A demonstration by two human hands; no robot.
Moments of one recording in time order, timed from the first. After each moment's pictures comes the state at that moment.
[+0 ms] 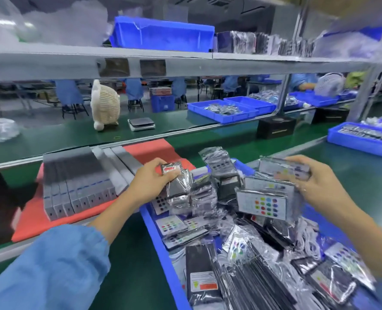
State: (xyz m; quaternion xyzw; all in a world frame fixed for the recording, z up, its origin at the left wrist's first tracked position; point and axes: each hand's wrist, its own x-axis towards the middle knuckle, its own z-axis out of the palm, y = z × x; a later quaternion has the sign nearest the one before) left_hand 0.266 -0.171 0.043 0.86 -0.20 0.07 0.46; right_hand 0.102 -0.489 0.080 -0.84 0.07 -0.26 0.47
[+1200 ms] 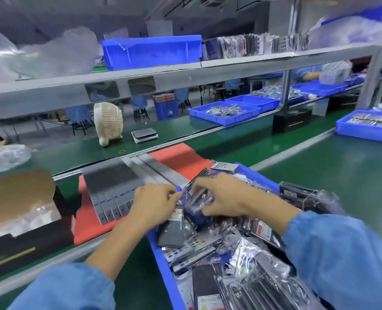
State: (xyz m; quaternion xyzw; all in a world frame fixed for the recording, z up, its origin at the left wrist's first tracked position) left_hand 0.249 -0.178 0.050 0.96 -0.22 0.12 0.12; right_hand 0.181 -0.377 0.084 -0.97 -0.18 -0.05 0.13
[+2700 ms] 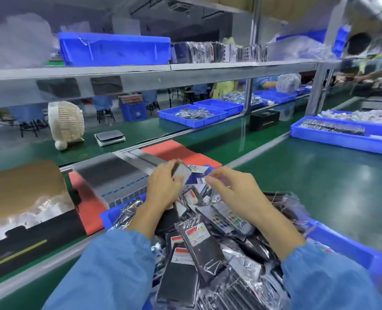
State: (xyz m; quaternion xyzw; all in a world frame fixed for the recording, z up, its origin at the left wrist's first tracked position) left_hand 0.287 -0.280 0.042 0.88 -0.24 0.15 0.38; right_hand 0.128 -0.420 0.083 -0.90 0.06 -0.22 0.38
